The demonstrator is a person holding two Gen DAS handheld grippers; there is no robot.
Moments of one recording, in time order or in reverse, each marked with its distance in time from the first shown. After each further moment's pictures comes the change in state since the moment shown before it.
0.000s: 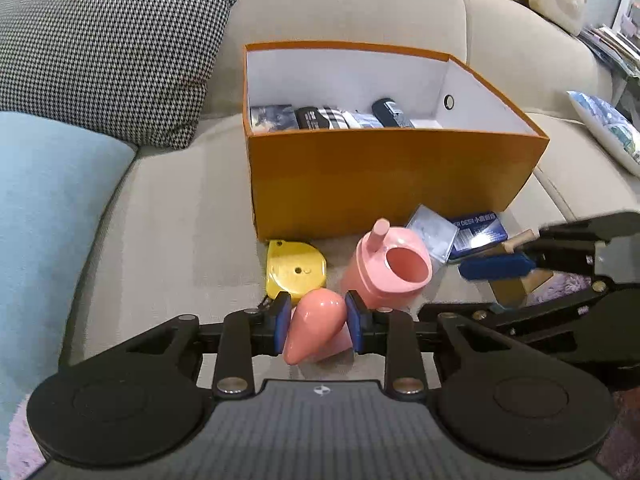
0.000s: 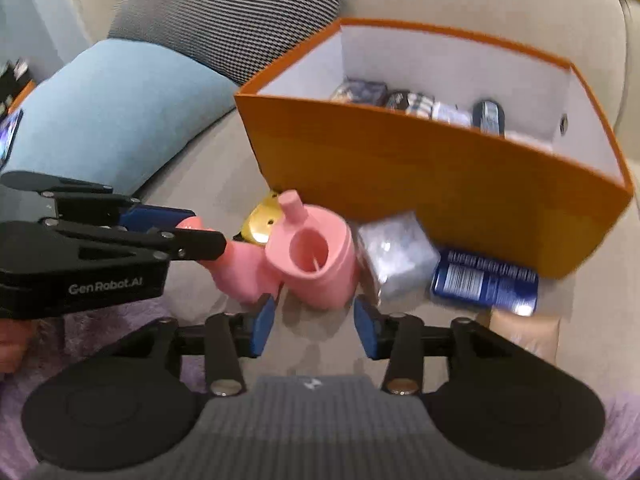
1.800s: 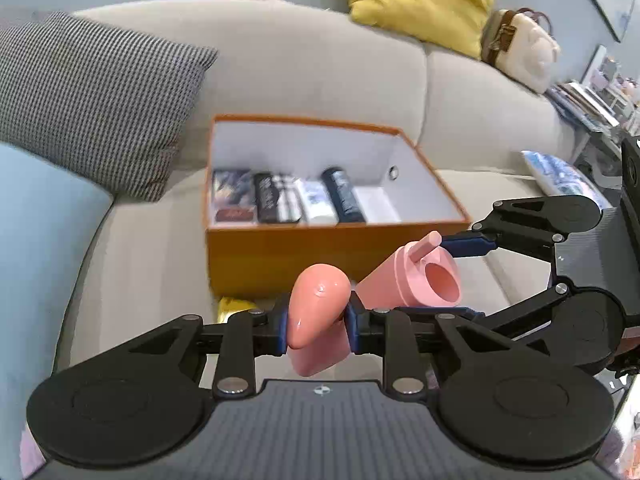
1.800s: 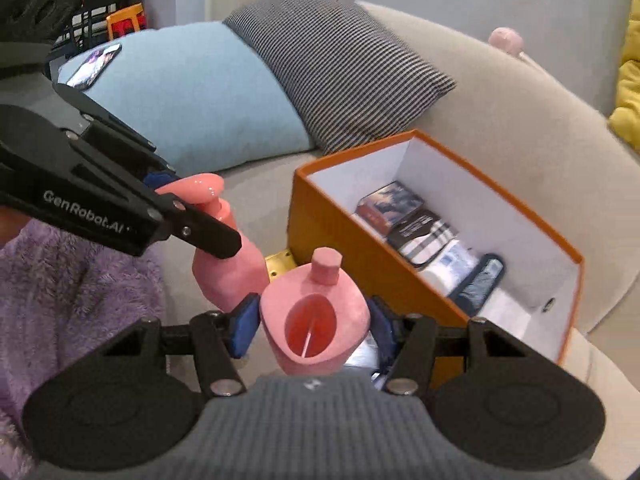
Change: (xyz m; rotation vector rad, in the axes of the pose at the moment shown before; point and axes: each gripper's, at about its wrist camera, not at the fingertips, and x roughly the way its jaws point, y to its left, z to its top) left arm -0.069 -0.020 0.044 -0.059 -0.112 -0.133; right arm -0.077 -0.014 0.038 -0.418 -0.125 0.043
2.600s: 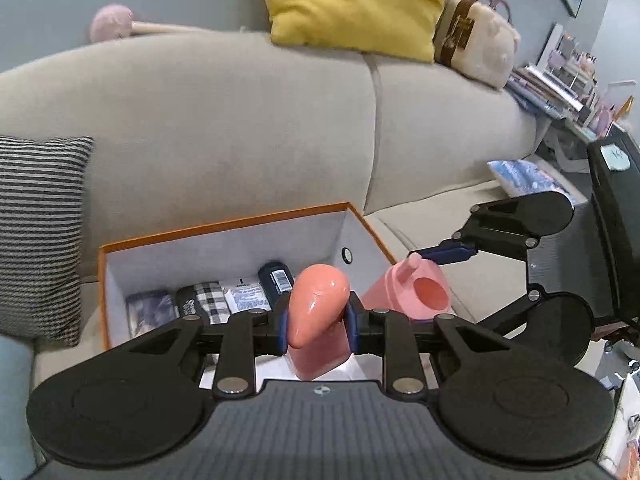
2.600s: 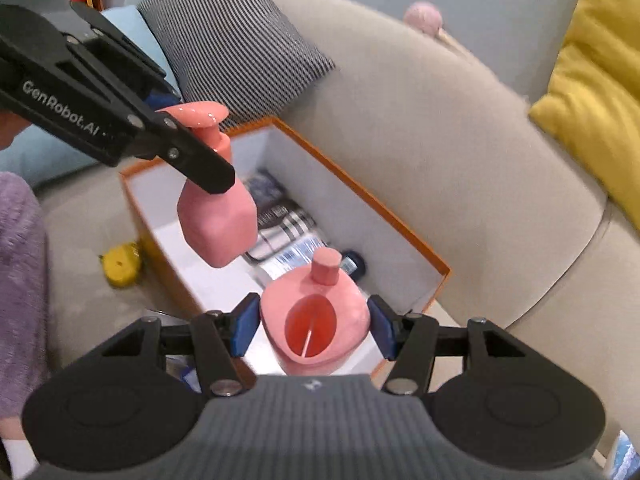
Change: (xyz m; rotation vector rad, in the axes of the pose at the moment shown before) left arm 0.107 -0.028 0.131 0.149 0.028 -0.136; right arm 0.023 -0.149 0.033 -0.034 0.130 -0.118
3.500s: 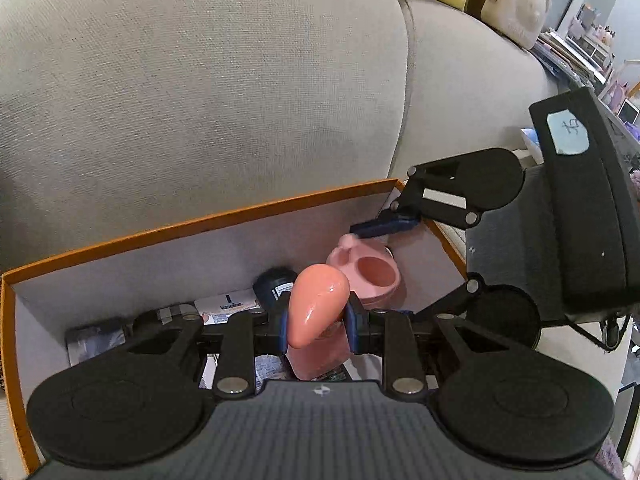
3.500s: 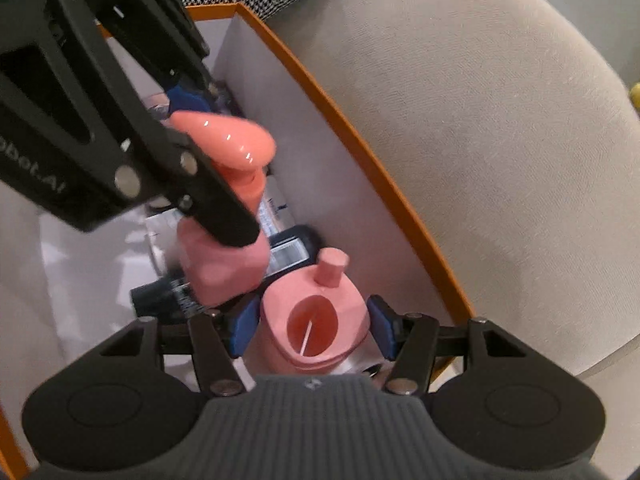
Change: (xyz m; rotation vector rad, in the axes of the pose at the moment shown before) left arm 0.108 0.027 0.013 0.004 0.110 -0.025; right arm 0.138 -0.050 0.000 -0.227 0.088 0.028
